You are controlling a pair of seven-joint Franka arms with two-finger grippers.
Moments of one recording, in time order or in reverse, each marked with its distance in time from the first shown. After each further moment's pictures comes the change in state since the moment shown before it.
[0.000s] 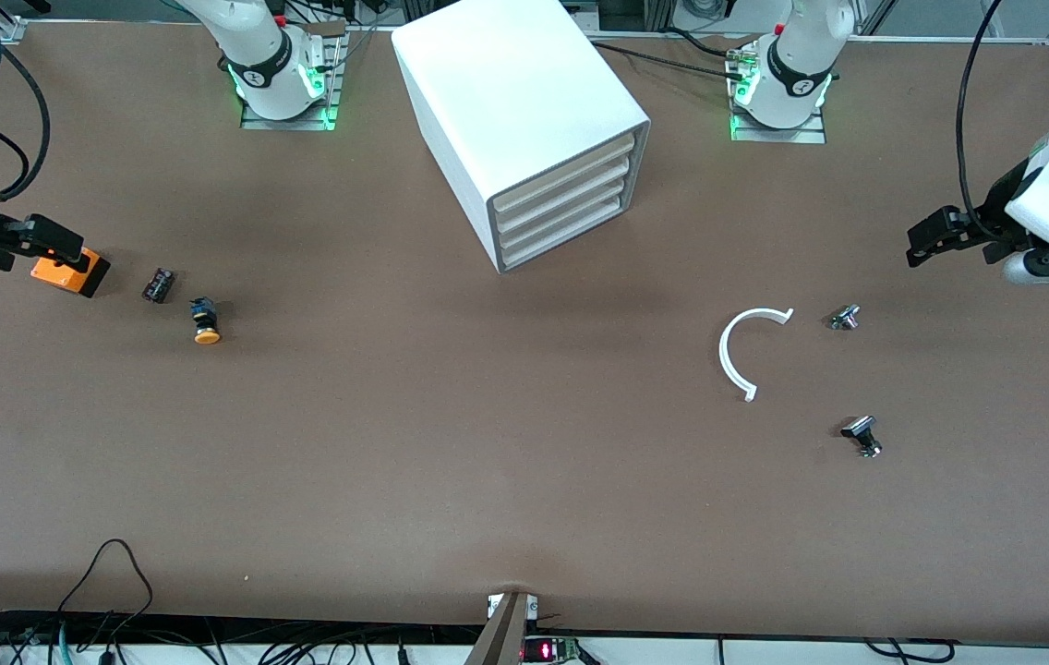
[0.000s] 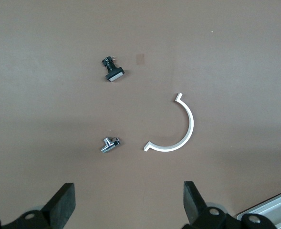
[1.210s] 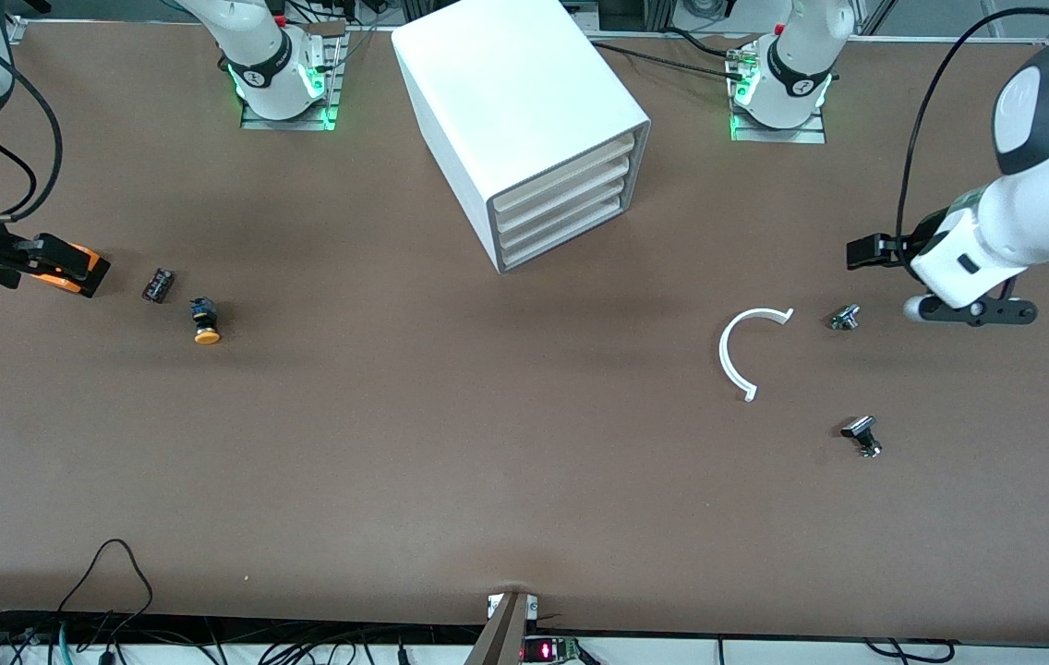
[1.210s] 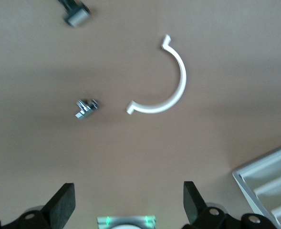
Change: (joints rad) left arm -0.010 0.165 -0.055 0.024 -0.045 -0.173 0.010; right arm 0.001 0.077 0.007 0.051 0.000 0.030 0.000
